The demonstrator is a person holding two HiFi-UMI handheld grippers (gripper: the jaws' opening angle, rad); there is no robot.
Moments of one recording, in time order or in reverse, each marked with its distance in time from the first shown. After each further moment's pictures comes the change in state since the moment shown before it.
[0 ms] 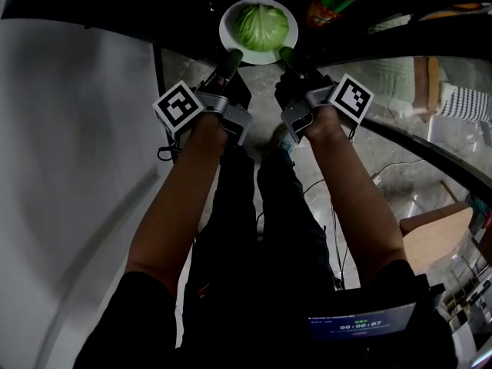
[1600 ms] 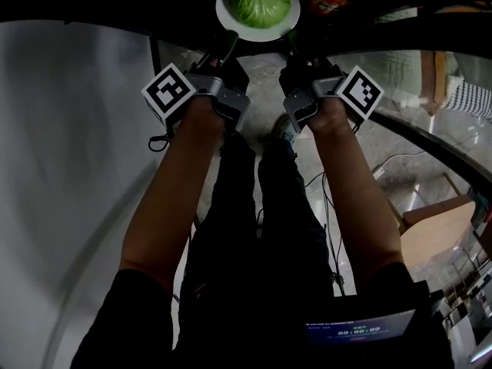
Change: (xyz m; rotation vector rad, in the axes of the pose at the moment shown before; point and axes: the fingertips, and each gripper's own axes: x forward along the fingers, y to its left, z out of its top) left arm -0.003 0.011 0.004 -0.008 -0.017 0.017; right arm -0.014 -0.006 0.007 -0.048 -0.089 0.027
